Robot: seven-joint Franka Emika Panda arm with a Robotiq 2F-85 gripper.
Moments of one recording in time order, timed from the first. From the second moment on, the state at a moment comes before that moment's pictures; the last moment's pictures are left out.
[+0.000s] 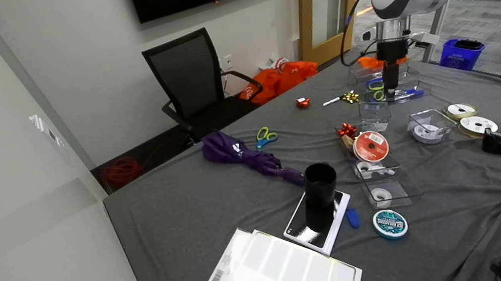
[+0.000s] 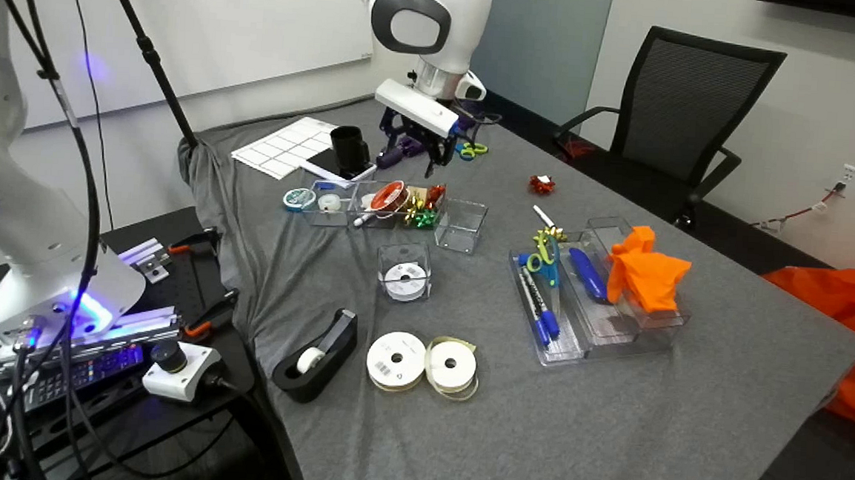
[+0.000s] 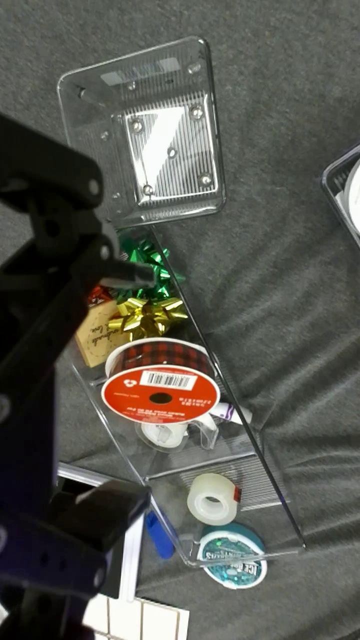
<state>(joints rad) -0.20 0.53 -0.05 -1.65 0.18 1.89 -0.91</state>
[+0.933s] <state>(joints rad) -0.33 0.80 0.06 -1.45 0.34 1.83 -1.10</state>
